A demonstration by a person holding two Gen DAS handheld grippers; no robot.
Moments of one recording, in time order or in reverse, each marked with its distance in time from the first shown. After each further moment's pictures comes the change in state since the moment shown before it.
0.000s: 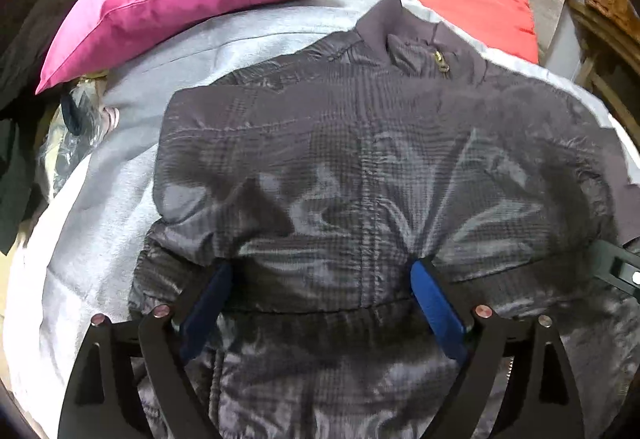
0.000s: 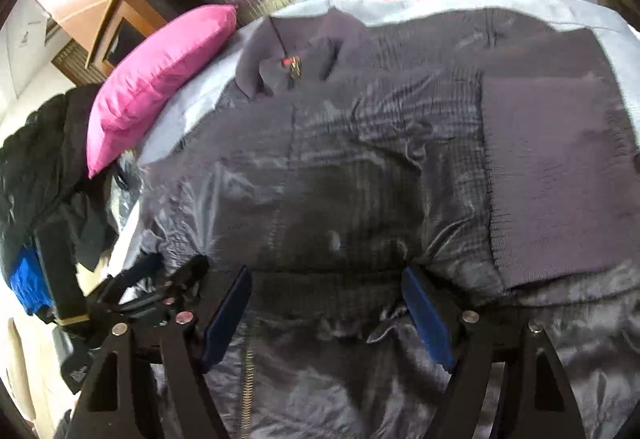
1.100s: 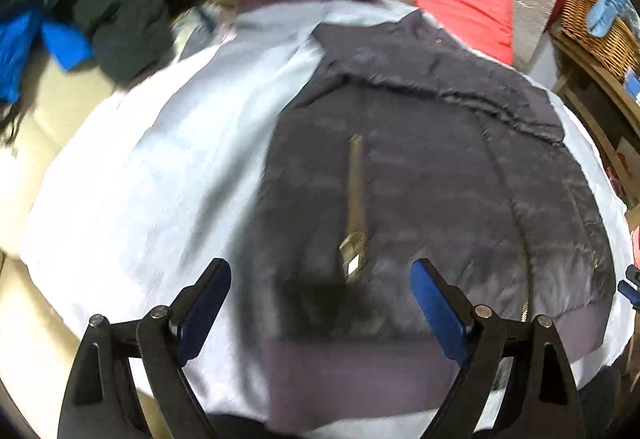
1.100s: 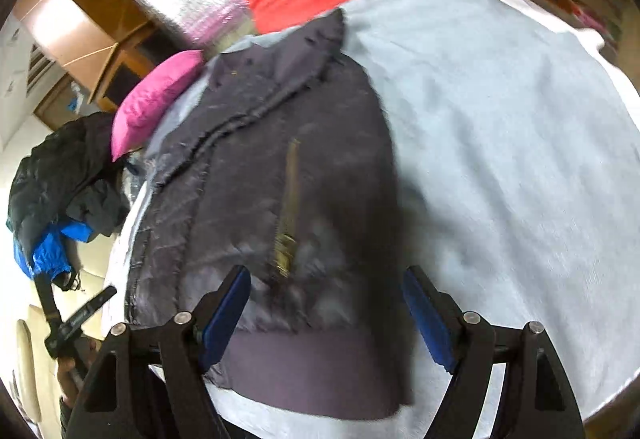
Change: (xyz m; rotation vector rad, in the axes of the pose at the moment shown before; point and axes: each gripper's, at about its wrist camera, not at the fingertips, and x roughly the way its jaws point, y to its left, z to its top) left arm -0.177 0.115 -0.235 -0.148 -0.004 -0.045; right arm -0.234 -0.097 -0.252 0.183 -0.107 -0.087
